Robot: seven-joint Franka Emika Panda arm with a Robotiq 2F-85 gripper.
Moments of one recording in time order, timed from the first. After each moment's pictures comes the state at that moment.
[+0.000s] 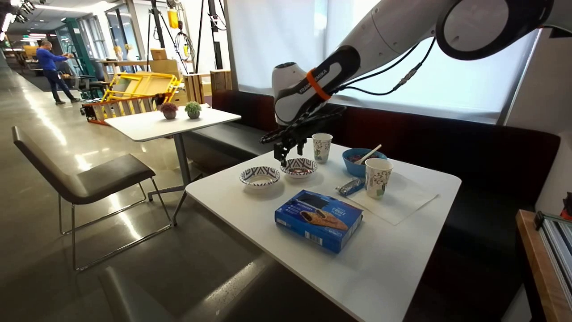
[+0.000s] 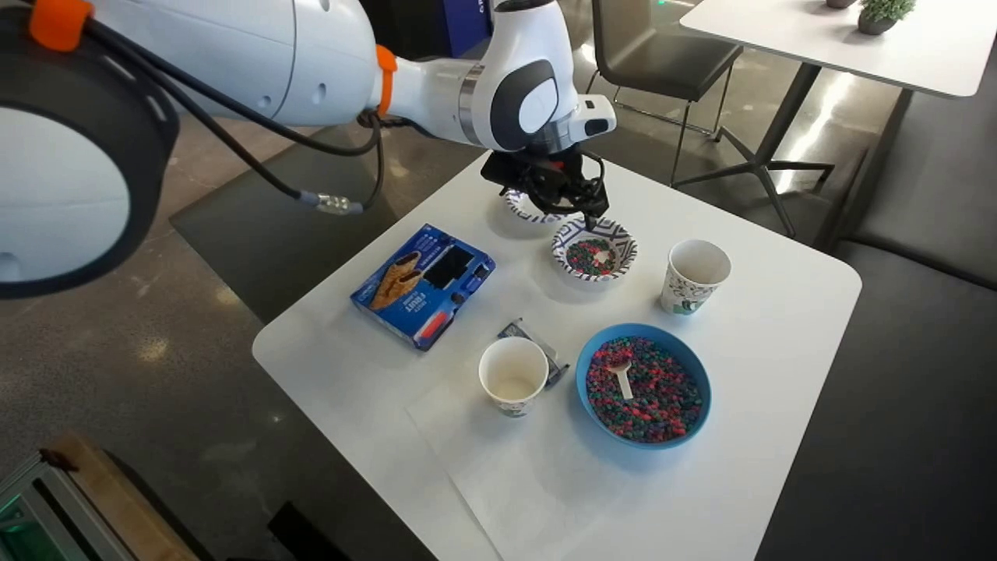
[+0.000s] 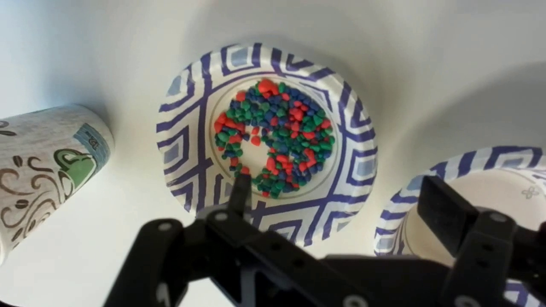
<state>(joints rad) -0.04 1.05 -0.16 -1.13 -0.10 2.28 0.07</state>
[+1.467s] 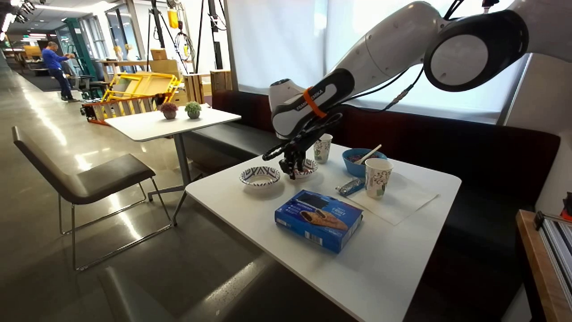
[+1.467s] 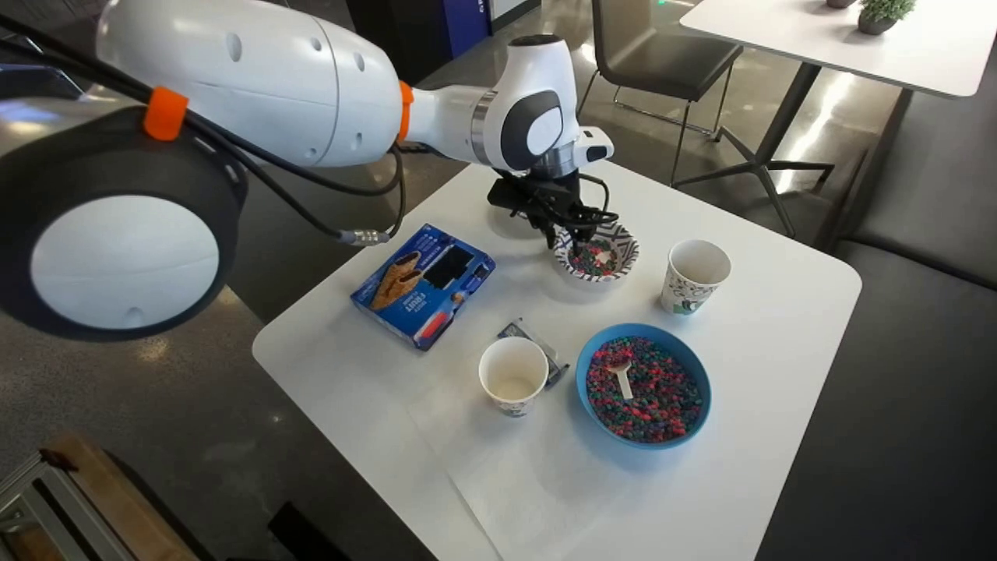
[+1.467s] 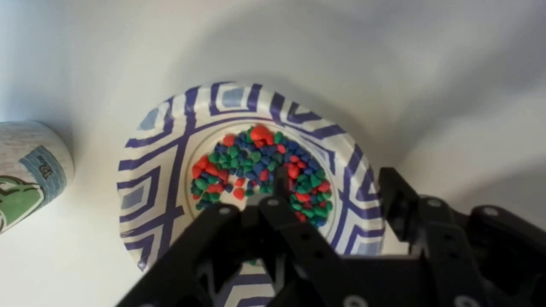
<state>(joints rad) -0.06 1.20 -0.15 -0.96 -0.11 2.15 -0.05</state>
